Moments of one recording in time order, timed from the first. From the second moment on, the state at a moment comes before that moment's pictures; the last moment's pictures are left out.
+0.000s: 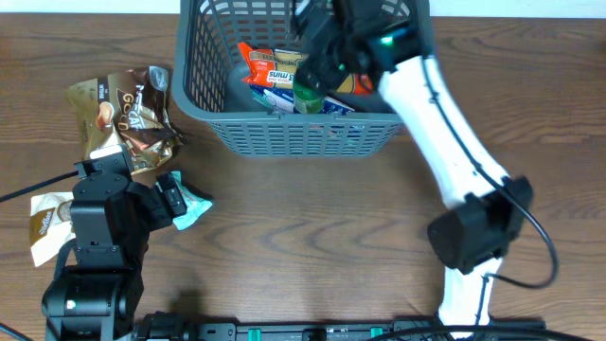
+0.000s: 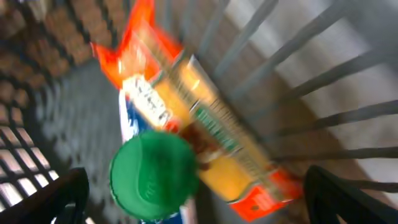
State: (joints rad) left arm -0.03 0.74 0.92 -0.88 -0.19 -0.25; right arm 0.42 2.04 2.15 -0.94 -0.14 -0.42
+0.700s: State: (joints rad) left arm 0.12 1.10 1.59 -1.58 -0.18 -0.47; right arm -0.32 1.72 2.28 -1.35 -0.12 0.22
